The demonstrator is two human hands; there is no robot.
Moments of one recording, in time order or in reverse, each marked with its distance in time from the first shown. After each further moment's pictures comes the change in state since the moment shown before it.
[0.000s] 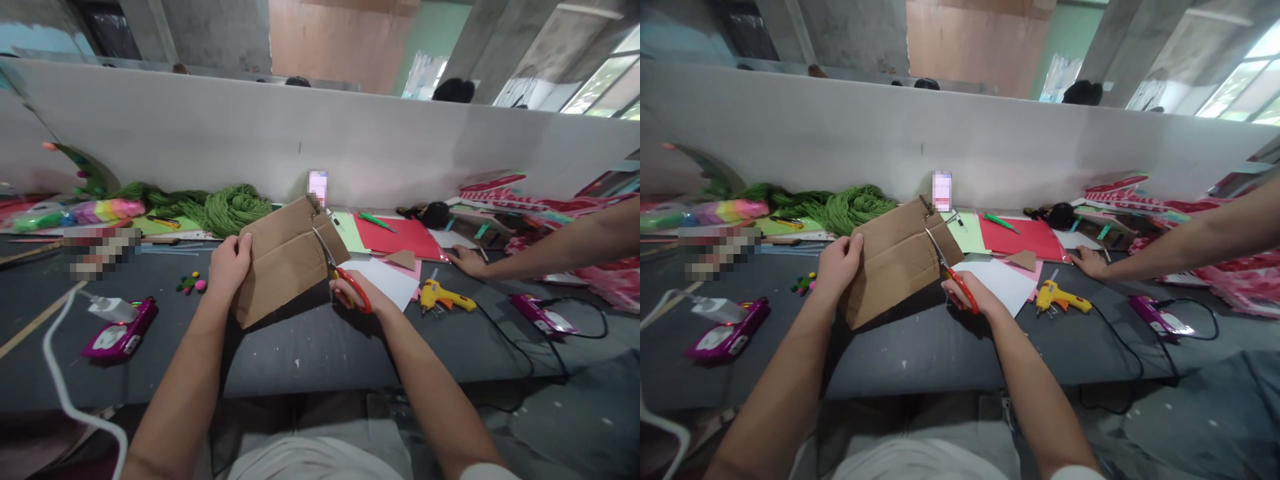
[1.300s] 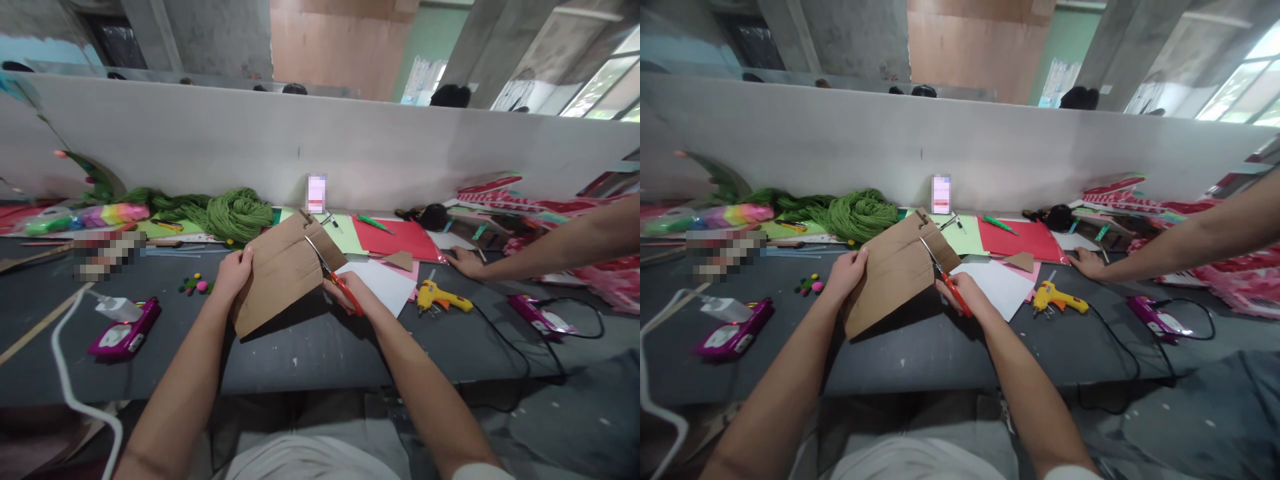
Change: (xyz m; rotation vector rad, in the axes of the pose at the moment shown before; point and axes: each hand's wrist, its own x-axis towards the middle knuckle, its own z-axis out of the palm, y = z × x) left_hand 0.002 -0.027 0.024 0.088 -0.191 -0.054; right_hand 0.005 0.010 0.016 -0.134 0.101 0.064
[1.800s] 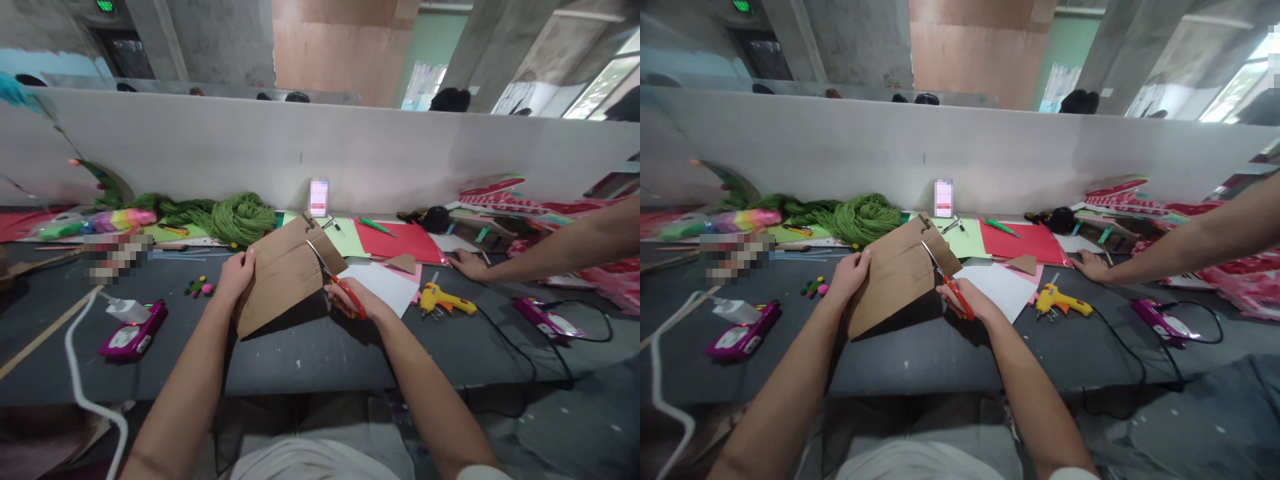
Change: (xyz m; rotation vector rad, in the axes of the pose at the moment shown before) left_hand 0.000 -0.001 -0.004 -0.015 0.027 0.027; right_hand -0.004 -0.010 -0.003 0.208 -0.139 0.063
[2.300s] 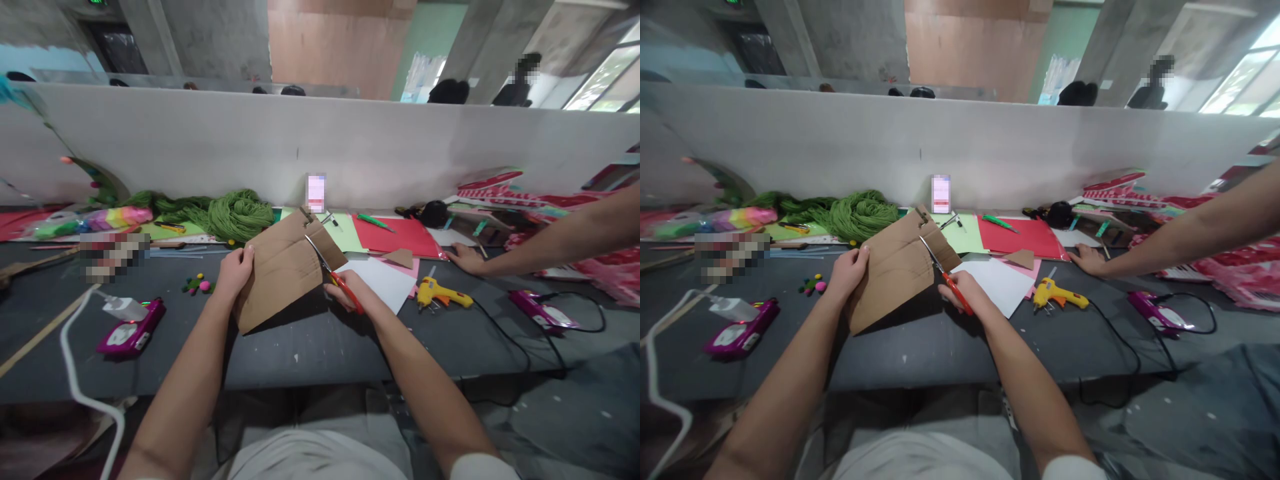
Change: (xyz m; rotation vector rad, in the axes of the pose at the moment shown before) left_hand -0.004 0.003 0.001 -0.059 0.028 0.021; right_hand 0.005 0.013 0.000 -0.211 0.139 -0.079
